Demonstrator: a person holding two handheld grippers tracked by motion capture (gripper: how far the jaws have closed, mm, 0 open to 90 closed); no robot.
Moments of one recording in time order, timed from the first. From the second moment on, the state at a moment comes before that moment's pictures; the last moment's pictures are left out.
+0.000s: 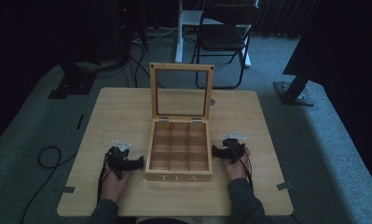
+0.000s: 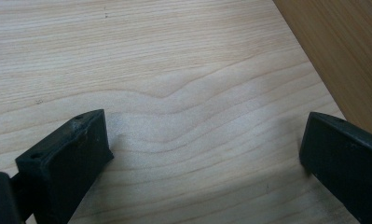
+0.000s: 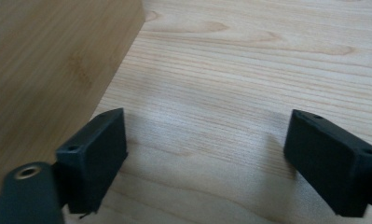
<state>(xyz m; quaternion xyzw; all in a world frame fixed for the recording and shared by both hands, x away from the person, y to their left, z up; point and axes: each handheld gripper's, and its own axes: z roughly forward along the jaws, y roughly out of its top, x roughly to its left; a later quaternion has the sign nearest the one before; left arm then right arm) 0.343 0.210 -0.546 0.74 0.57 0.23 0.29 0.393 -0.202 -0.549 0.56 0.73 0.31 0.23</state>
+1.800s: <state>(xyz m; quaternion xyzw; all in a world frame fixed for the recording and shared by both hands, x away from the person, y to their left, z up) 0.344 0.210 -0.546 0.74 0.57 0.23 0.29 0.416 -0.185 -0.435 0.49 0.76 0.37 0.23</state>
